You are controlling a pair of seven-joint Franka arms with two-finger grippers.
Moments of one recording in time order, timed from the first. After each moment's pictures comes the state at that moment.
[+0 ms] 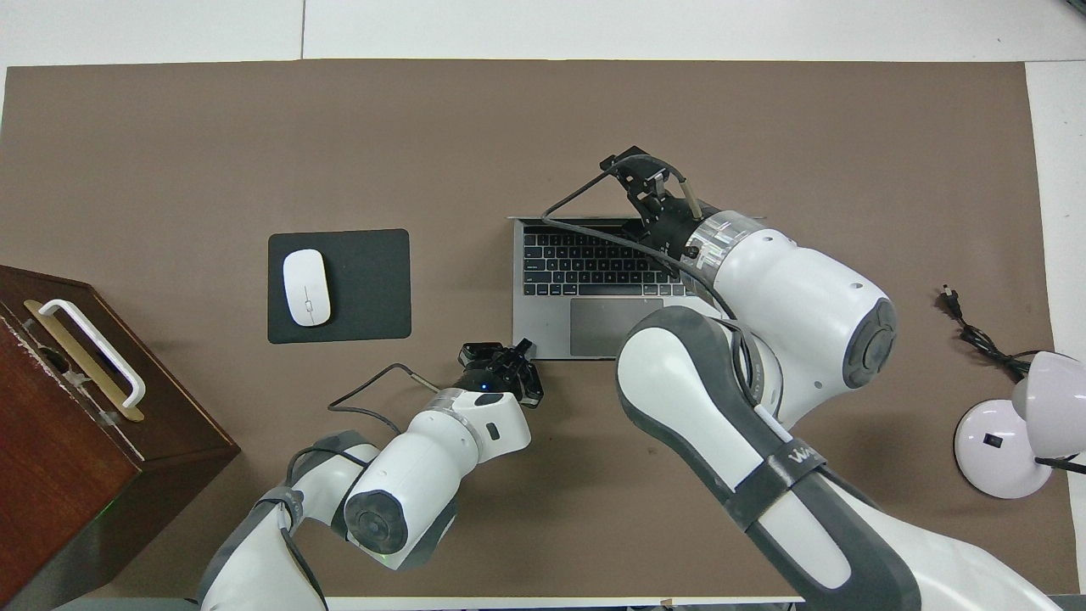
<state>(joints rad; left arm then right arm) -0.70 0.25 -0.06 -2.52 -0.11 3.49 -0.01 0.45 0.21 0.03 -2.00 0.92 2.99 0.63</state>
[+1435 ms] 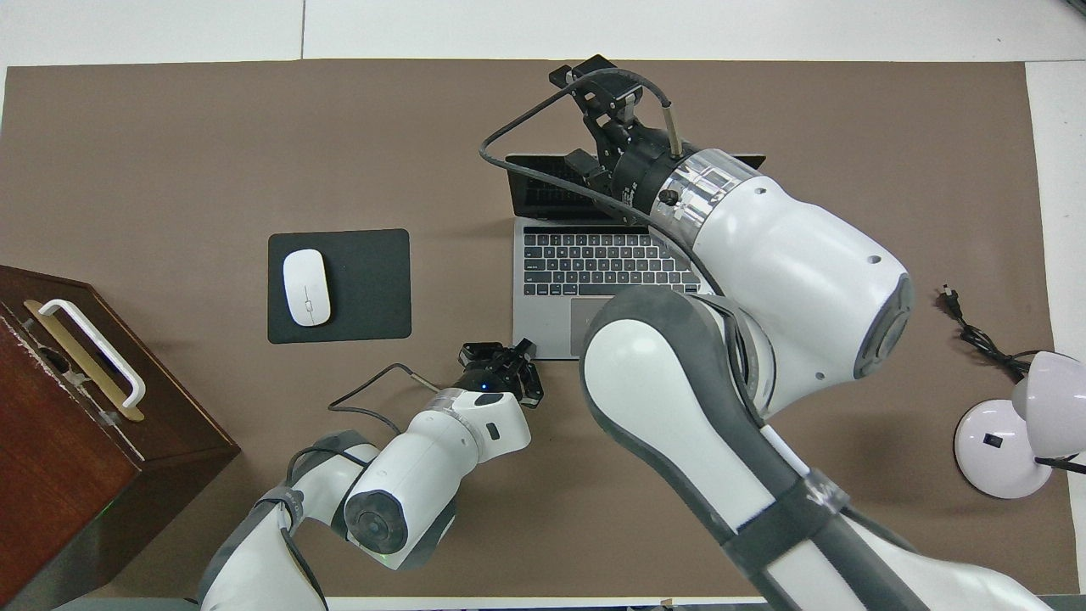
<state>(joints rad) -0.70 0.25 -0.06 -2.52 -0.11 3.49 -0.01 0.50 0.20 0.04 -1.79 0.92 2.98 0.75</state>
